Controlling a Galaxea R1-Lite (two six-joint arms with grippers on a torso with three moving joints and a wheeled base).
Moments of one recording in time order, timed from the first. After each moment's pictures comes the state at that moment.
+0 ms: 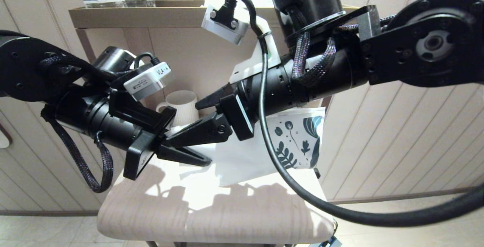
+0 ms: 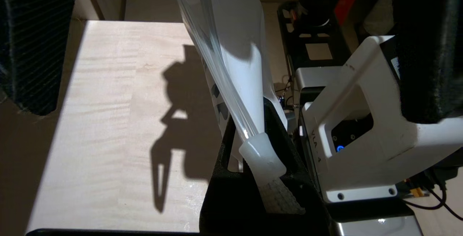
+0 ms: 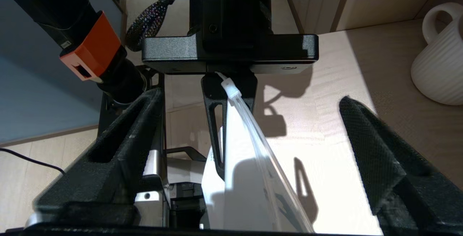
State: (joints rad) left arm -0.41 1.74 -1.48 0.74 -1.10 0.95; right arm 0.80 1.90 -1.95 0.45 0.60 -0.19
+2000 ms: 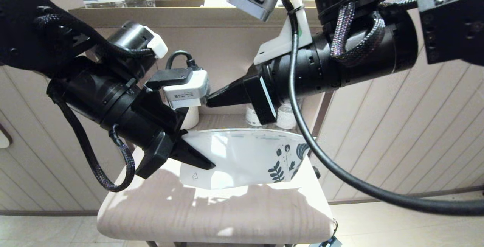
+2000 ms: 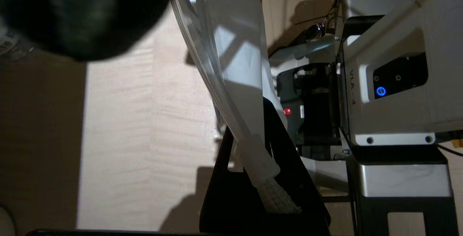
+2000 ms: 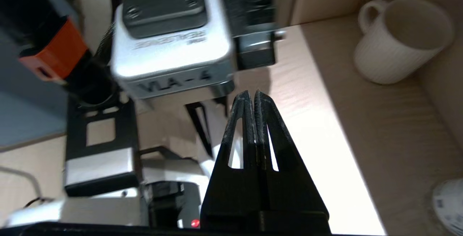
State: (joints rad) left arm -0.55 1.78 -1.74 0.99 -0.66 0.96; right arm 0.79 1.82 -1.95 0.50 0.49 -0.22
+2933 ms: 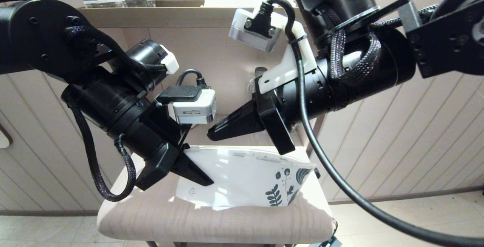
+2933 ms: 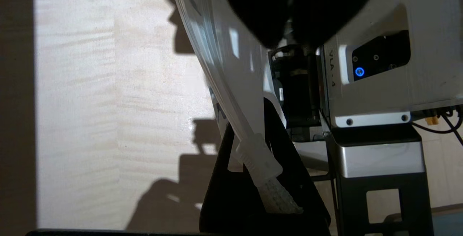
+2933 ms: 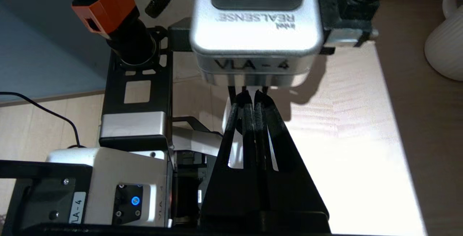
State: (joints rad) left arm -0.57 1.82 -1.75 1.08 -0.65 1.00; right arm 0.76 1.82 -1.90 0.60 0.65 -0.34
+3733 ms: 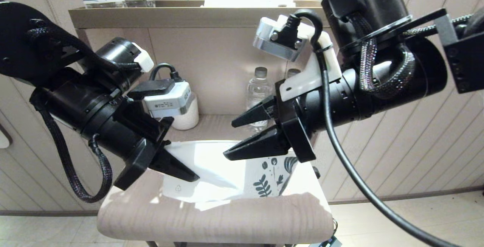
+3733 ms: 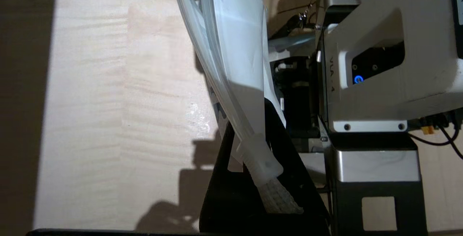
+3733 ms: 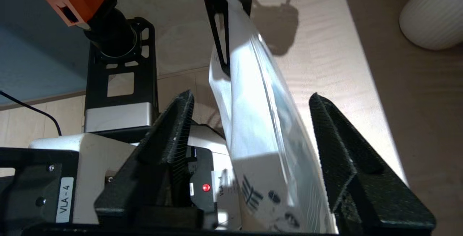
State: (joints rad) left arm -0.48 1.74 -1.63 1.01 -0.72 1.00; right arm 0.73 1.72 -1.72 0.51 0.59 -0.33
